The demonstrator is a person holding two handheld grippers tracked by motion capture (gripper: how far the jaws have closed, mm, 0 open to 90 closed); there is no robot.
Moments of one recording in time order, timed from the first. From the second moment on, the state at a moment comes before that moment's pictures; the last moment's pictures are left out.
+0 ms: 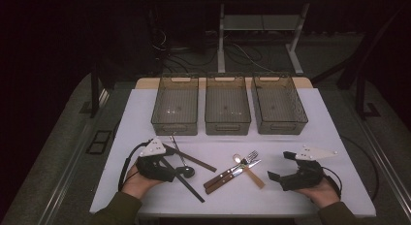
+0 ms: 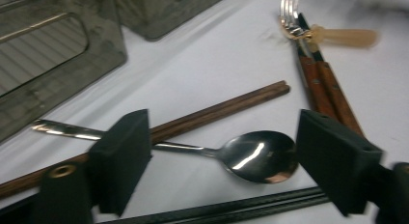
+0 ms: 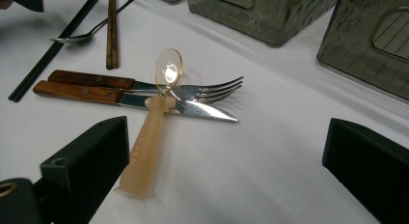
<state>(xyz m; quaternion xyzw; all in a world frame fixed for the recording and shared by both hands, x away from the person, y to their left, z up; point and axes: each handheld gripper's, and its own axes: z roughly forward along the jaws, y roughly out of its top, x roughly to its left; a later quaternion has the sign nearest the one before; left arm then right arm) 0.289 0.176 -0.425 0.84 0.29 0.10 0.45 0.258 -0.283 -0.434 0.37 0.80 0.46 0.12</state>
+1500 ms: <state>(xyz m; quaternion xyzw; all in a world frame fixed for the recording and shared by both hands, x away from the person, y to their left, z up) 0.367 0.178 -0.439 0.88 0.34 0.14 0.30 0.260 -0.281 -0.436 0.38 0.80 0.45 0.12</state>
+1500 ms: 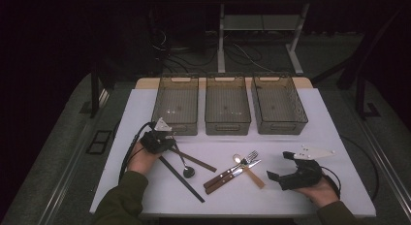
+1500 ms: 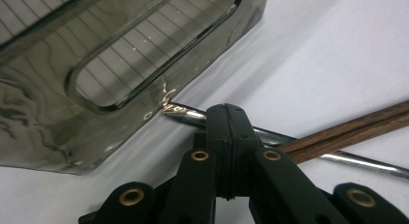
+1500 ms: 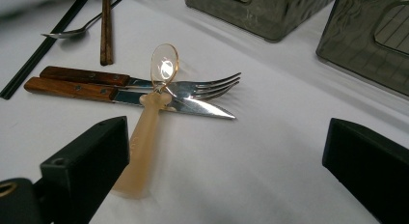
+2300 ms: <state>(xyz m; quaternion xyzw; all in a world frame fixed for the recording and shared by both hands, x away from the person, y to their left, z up) 0.362 0.179 -0.434 0.89 0.34 0.11 0.28 0.260 -0.281 -0.436 0.37 0.80 0.45 0.12</state>
